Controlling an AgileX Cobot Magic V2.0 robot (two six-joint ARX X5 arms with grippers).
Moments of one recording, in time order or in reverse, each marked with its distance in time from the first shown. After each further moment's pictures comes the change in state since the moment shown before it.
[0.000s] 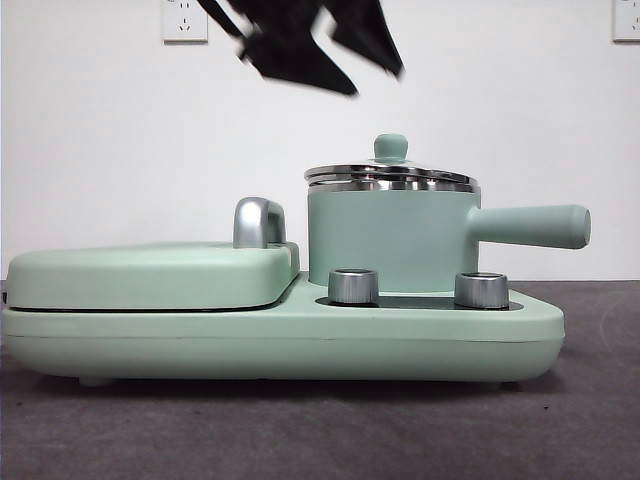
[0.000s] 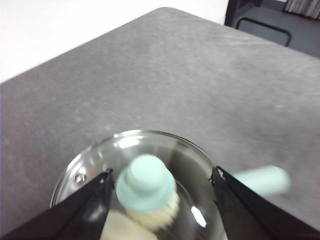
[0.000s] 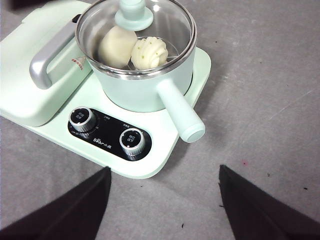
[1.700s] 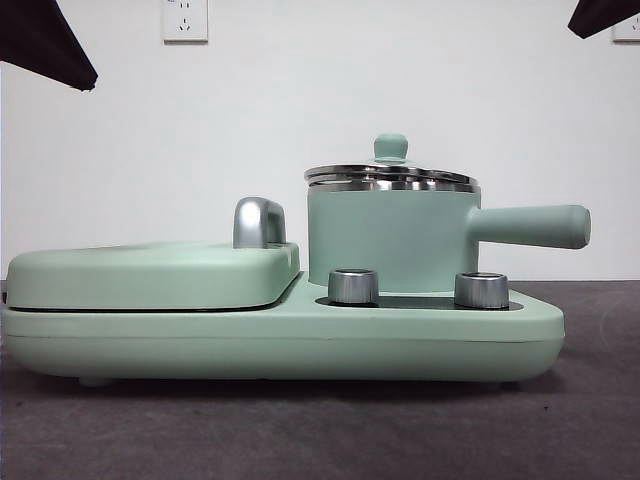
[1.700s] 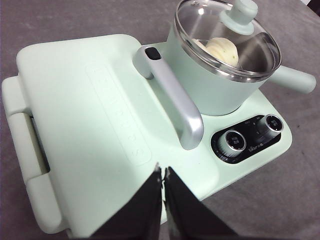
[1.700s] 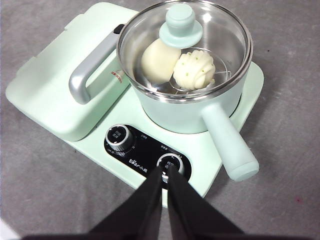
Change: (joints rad) left arm 0.213 -0.763 -0.532 -0.374 -0.054 -0.222; right arm 0.000 0.170 -0.001 0.168 -0.156 0.001
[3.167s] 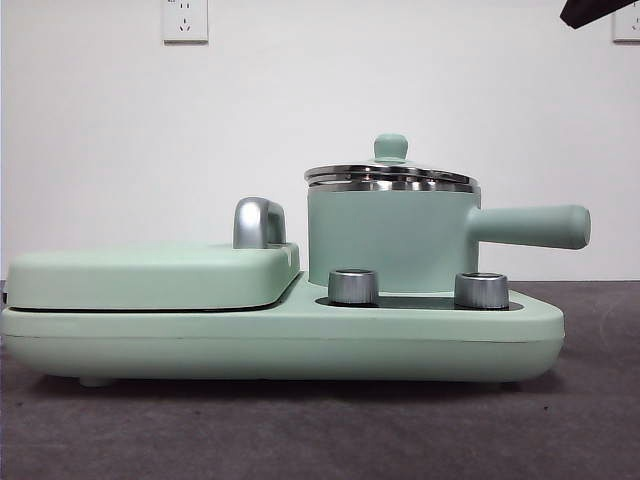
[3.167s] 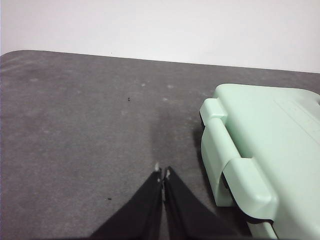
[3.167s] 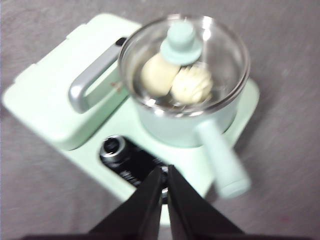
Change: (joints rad) left arm 0.448 -0.790 -0.749 0.384 -0.121 0.078; right arm -0.006 -0.005 -0.002 0.051 0.027 -0.068
